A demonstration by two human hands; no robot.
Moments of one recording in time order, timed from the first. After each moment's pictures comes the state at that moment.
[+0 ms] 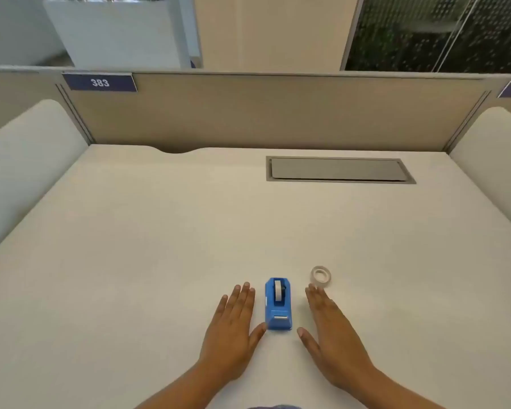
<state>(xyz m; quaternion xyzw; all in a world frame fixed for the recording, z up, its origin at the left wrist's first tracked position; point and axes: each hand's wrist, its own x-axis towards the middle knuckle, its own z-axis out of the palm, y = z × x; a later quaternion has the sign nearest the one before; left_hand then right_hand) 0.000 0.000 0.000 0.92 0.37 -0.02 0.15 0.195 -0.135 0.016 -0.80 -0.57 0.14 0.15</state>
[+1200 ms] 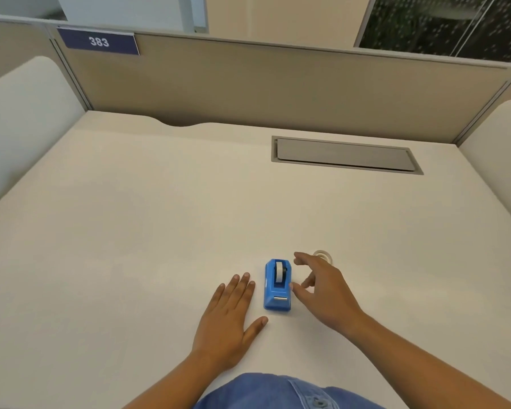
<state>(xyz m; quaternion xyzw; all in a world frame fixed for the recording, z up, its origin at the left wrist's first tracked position) -0.012 -0.014 -0.015 0.92 0.37 0.01 0.16 0.204 -0.084 0.055 -0.79 -0.50 0.23 0.27</state>
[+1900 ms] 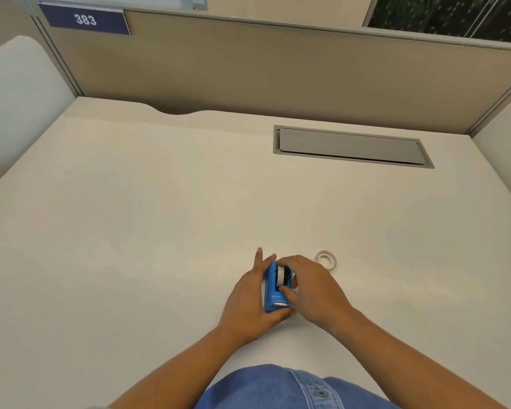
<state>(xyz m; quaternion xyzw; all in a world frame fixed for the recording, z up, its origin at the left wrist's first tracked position) 0.042 0.004 0.008 0.80 0.35 0.16 0.45 0.195 -0.055 0.058 -0.77 -0.57 0.22 0.18</state>
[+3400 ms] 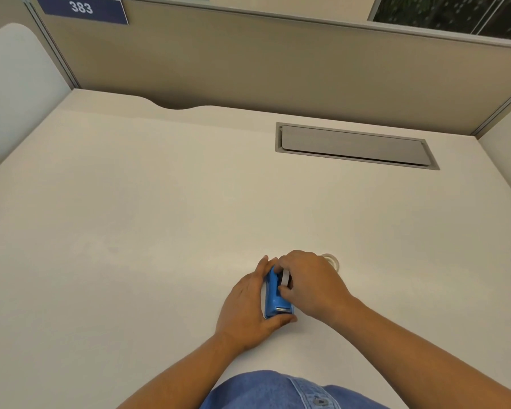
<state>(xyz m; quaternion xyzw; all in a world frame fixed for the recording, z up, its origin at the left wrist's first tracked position) 0.042 0.005 -0.007 0.82 0.38 0.15 0.40 0.191 -0.030 0.089 -0.75 -0.63 0.19 0.07</state>
